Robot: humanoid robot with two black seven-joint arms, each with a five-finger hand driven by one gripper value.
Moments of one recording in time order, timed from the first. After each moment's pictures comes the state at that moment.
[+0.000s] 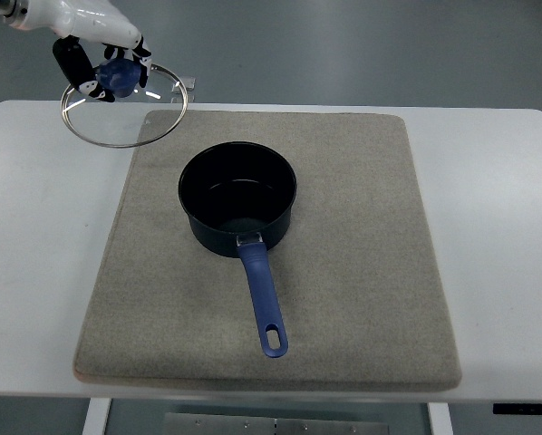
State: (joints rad) left arm -1.62 0.72 0.17 -0.89 1.65 -0.35 -0.61; right arm 0.04 0.00 -0.05 0.20 0.00 0.02 0.06
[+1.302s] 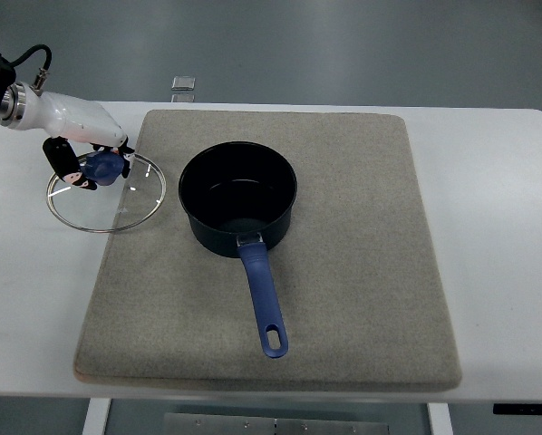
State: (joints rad) left arm -1.46 0.78 0.27 -1.02 1.67 -0.22 -0.61; right arm 0.04 0.00 -0.05 0.20 0.00 0.02 0.06
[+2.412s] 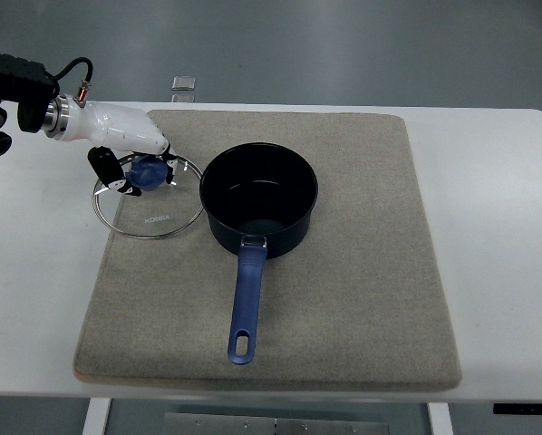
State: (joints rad) left arm -1.42 0.70 0.27 -1.01 1.60 -0.11 -0.61; right arm 0.04 0.00 -0.05 0.20 0.00 0.02 0.06
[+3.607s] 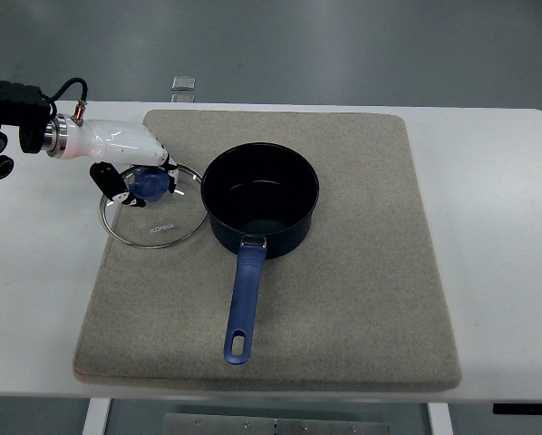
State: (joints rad) left arm -1.35 0.70 0.27 -1.00 1.55 -0.01 -0.61; right arm 0.04 0.00 -0.05 0.20 0.00 0.02 0.06
